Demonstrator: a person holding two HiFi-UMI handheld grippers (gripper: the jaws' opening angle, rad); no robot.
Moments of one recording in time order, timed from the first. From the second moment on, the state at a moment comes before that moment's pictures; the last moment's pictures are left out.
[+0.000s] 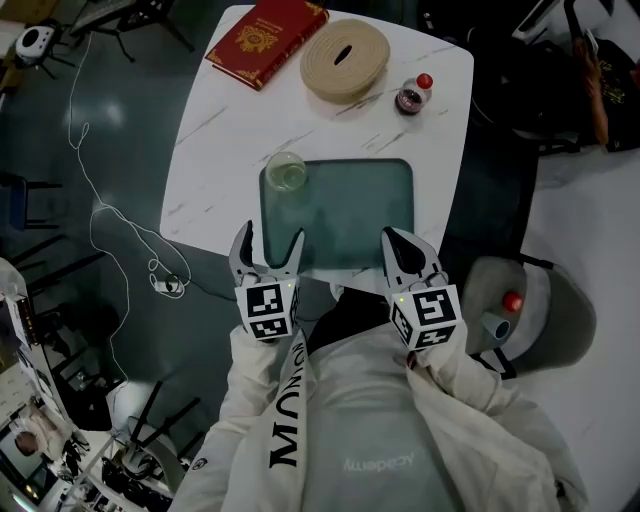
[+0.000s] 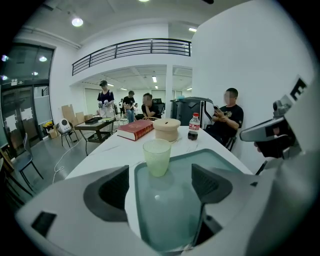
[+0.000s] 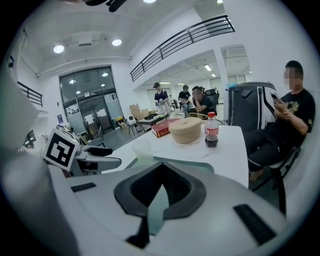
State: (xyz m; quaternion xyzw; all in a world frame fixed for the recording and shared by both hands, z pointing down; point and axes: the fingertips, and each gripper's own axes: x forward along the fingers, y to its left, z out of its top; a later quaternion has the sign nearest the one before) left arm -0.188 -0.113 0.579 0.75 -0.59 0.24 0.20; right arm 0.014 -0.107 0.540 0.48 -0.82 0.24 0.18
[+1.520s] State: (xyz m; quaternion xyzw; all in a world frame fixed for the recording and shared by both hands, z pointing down) left arm -0.165 0.031 0.480 0.77 -0.60 0.16 0.13; right arm -0.001 0.008 0.460 0.46 -0.86 0.17 0.15
